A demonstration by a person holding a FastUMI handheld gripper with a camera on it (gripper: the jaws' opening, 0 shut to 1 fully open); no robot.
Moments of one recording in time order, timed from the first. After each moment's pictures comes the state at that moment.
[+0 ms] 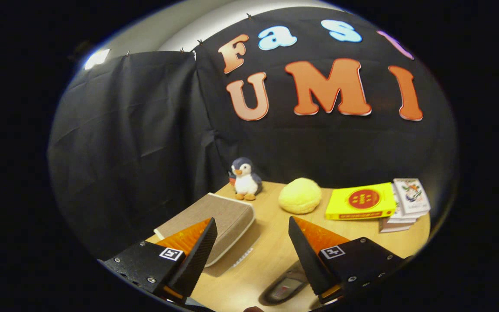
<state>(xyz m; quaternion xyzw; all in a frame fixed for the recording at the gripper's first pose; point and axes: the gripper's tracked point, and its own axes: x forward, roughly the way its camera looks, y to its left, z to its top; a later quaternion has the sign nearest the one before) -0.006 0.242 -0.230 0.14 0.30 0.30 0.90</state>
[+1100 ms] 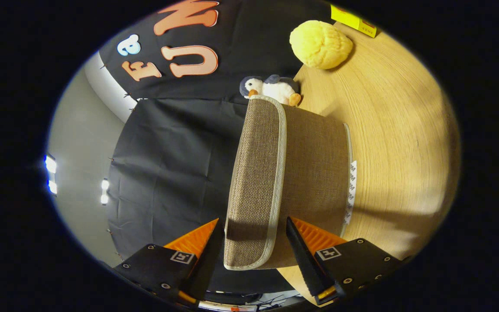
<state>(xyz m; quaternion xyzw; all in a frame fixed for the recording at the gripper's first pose) -0.062 0.367 -0.354 0.54 0.47 0.39 0.58</state>
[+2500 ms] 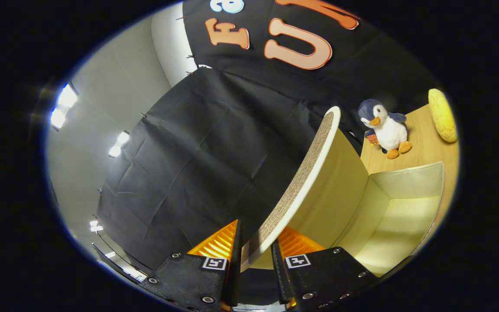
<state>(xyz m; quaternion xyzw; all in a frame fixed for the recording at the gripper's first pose) -0.021 0.509 -0.127 0.43 0.35 0.51 0.66</state>
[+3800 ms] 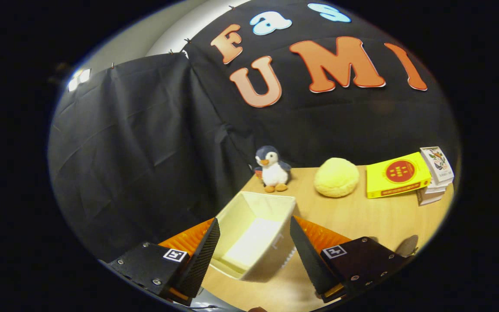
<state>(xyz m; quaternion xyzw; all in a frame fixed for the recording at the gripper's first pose) -0.013 0.290 -0.234 0.17 0.33 0.26 0.89</state>
